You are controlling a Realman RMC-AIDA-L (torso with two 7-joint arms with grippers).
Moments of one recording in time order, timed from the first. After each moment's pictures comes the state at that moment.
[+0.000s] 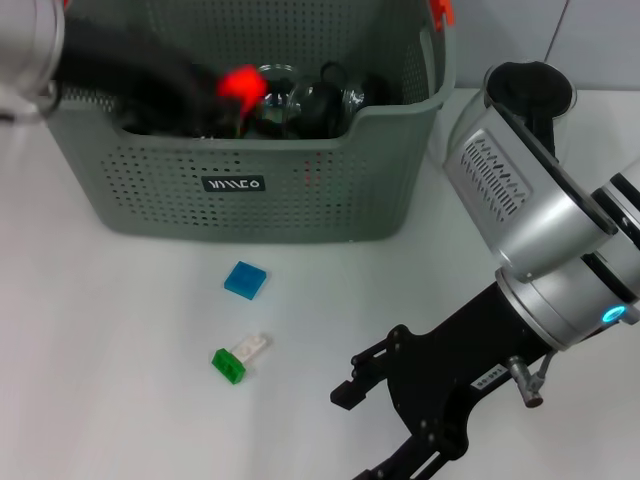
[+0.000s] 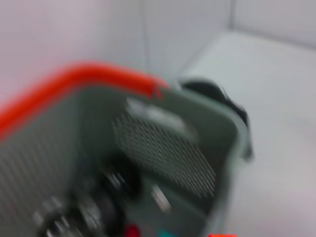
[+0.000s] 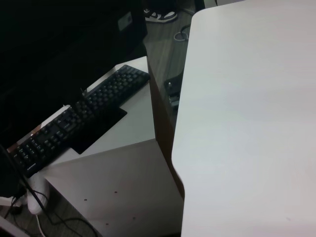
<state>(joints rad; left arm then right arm) -0.63 -2.14 -2.22 -1.73 -0.73 1.72 -2.24 0.68 2.10 -1.48 -1.15 -2.03 -1.74 1.93</state>
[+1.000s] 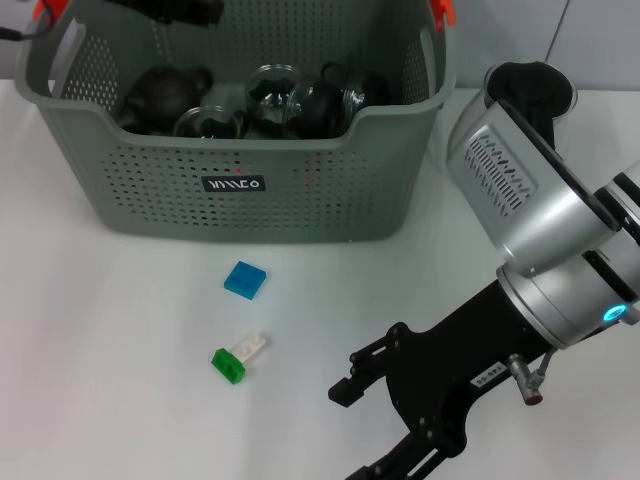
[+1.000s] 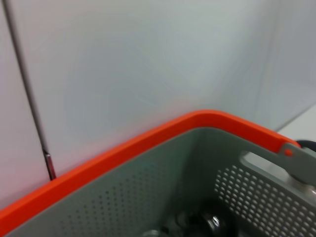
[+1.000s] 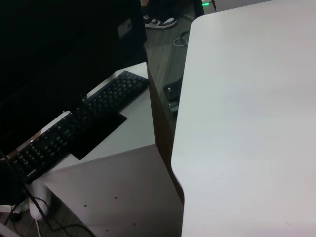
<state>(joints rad) -0.75 -2.04 -2.31 -1.39 -0.70 1.45 -2.29 0.67 2.10 -1.48 -1.15 -2.02 -1.74 1.93</state>
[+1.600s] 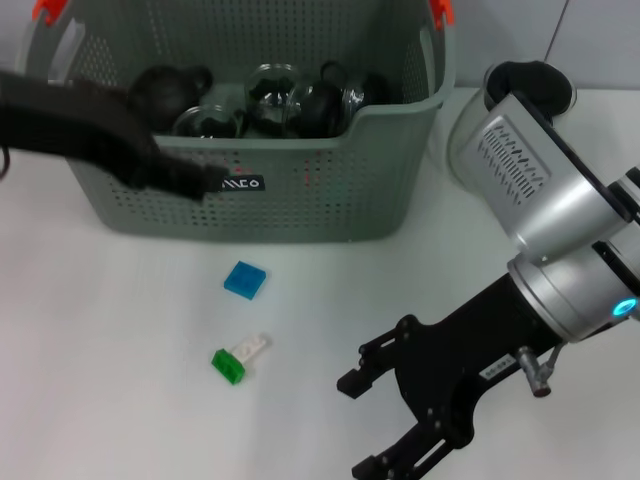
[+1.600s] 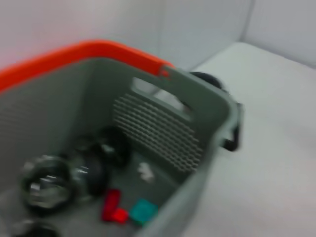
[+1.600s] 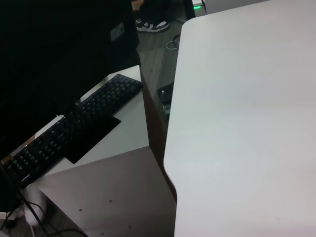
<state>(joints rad) -0.48 -2.17 -2.27 -1.84 -0.79 1.84 -2.30 0.66 2.09 -1.45 -1.14 -2.02 -1.75 1.92</state>
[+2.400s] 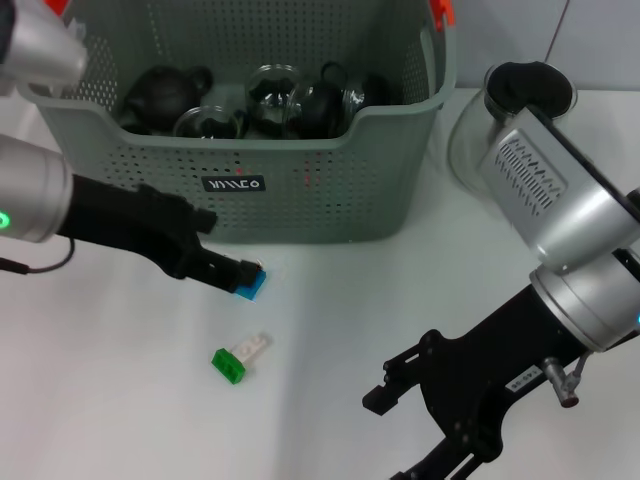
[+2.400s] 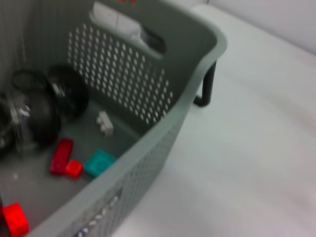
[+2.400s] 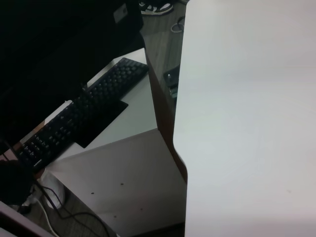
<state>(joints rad) -0.48 -2.17 -2.20 -1.46 -0.78 1.72 -2.14 0.66 2.09 -1.41 -1.14 -2.08 -1.81 1.93</state>
